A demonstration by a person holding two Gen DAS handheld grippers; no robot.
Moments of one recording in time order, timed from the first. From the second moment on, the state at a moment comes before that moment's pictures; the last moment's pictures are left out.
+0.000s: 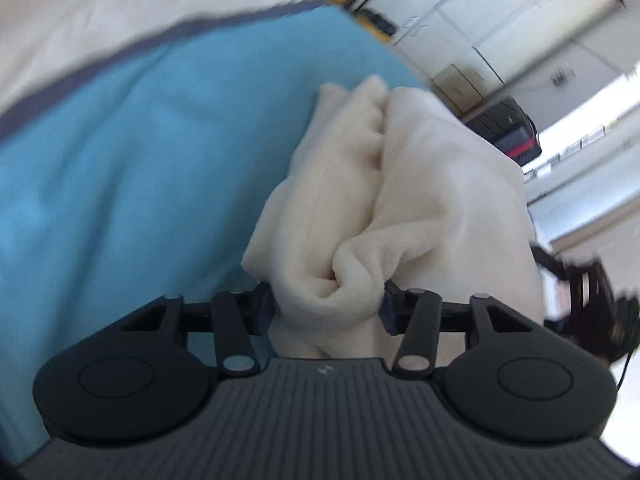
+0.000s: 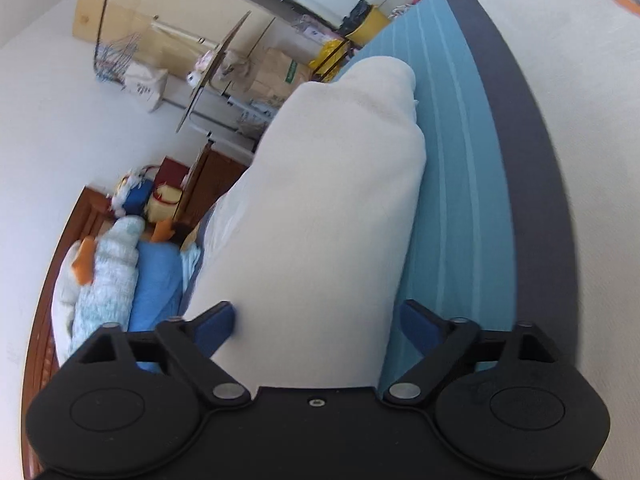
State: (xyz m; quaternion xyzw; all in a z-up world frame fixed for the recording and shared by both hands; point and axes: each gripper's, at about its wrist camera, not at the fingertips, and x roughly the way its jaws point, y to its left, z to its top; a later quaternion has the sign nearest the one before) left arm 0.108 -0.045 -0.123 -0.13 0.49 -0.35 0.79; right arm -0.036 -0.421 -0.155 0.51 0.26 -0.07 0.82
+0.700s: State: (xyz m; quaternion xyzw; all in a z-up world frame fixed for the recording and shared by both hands) left arm 0.095 -0.065 -0.102 -0.10 0.40 -0.39 0.82; right arm -0.023 -0.344 -0.057 0.13 0.22 -0.12 0.96
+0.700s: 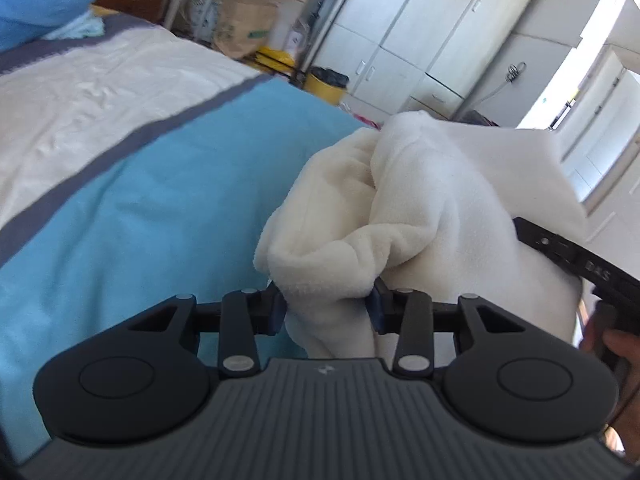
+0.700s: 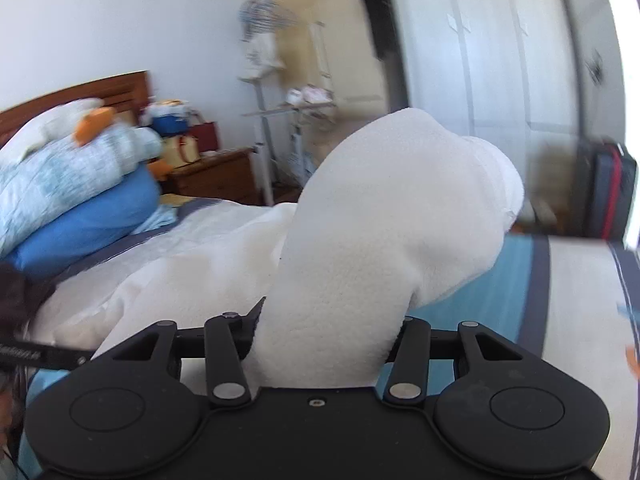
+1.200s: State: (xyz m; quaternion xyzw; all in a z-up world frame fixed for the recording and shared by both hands) left arm 0.119 -0.091 -0.153 -0.13 0.48 -0.36 0.79; right arm -0.042 -0.425 -0.125 0.34 0.29 -0.15 0.88
